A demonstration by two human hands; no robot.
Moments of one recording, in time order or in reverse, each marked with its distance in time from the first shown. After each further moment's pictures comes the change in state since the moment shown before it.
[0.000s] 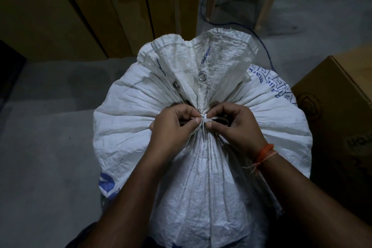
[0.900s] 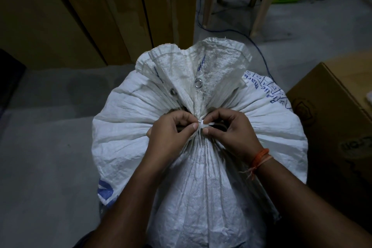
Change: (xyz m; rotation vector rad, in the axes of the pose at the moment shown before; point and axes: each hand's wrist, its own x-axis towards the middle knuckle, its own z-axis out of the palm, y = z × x) left_hand 0.000 0.000 -0.002 0.045 0.004 0.028; right_hand 0.000 0.000 -0.001 0.014 0.004 0.003
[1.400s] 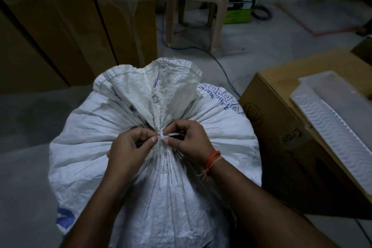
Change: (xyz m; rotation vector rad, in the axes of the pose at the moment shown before) left_hand -0.011 0.005 0.000 -0.009 0.015 0.042; right_hand -0.005 -0.007 0.001 -0.080 0.034 -0.010
